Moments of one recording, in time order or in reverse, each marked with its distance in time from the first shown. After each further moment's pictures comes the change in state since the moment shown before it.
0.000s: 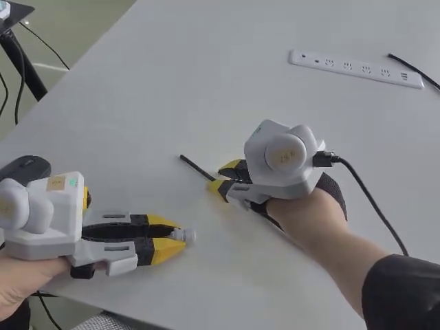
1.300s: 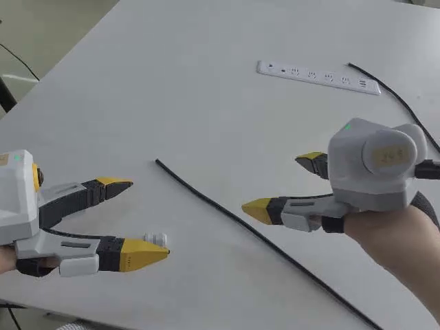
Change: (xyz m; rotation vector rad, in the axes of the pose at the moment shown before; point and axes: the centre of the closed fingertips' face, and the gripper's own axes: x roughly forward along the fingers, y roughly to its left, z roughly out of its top) left arm -0.010 -0.010 0.056 -0.030 -0.086 0.060; right arm -0.147 -0.042 -0.030 0.188 0.003 -0.206
